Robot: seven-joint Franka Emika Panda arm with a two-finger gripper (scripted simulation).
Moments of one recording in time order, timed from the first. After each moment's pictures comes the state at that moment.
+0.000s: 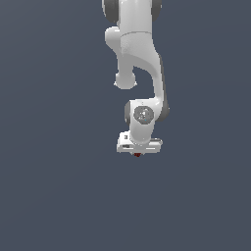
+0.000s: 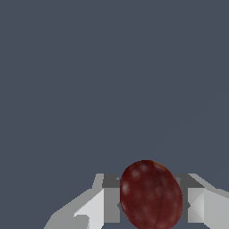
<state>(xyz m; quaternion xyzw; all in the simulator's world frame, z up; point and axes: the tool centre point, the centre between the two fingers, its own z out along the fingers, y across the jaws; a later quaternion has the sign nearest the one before) 0.012 0.060 0.017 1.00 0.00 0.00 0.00</state>
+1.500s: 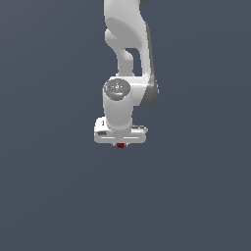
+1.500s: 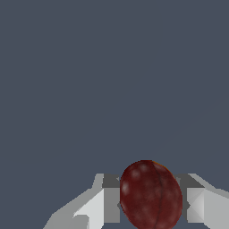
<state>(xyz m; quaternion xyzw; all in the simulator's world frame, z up) 0.023 -0.021 0.124 1.00 0.00 0.00 0.00</state>
